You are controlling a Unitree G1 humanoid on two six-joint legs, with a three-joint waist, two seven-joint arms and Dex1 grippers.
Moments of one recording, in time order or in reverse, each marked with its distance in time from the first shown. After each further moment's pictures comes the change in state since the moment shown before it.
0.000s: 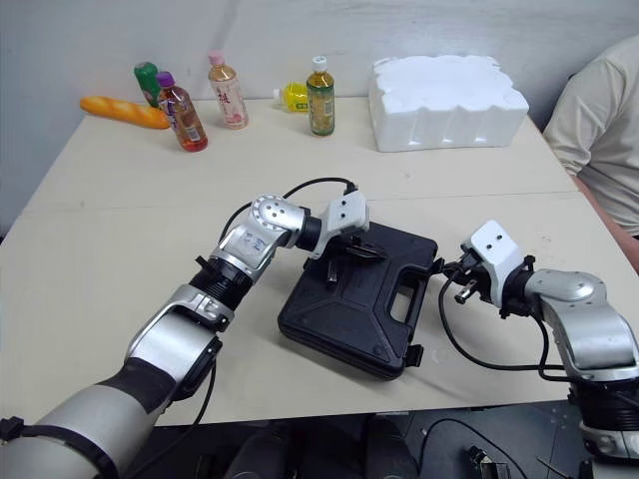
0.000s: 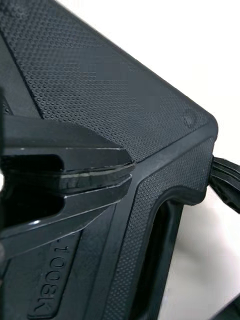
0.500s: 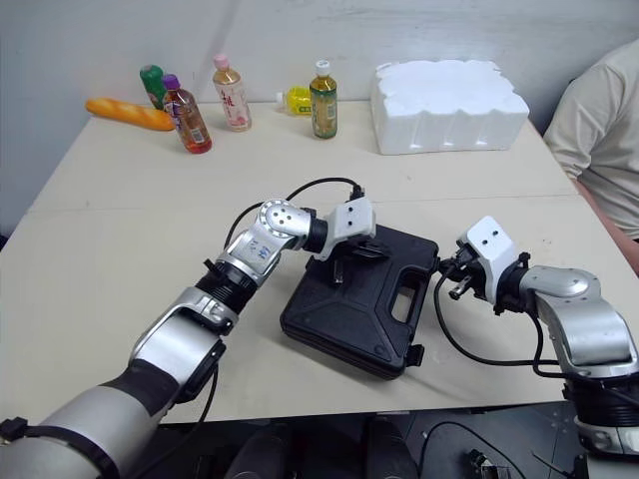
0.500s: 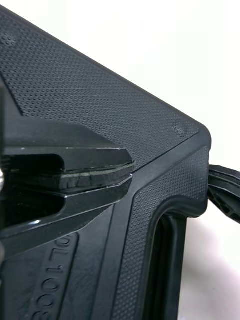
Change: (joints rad) left arm 0.005 -0.029 -0.006 0.033 0.026 -0.056 0.073; right arm -0.027 0.007 0.001 -0.030 0.032 0.068 -0.018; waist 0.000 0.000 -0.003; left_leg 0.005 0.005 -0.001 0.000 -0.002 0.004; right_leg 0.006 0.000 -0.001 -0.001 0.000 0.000
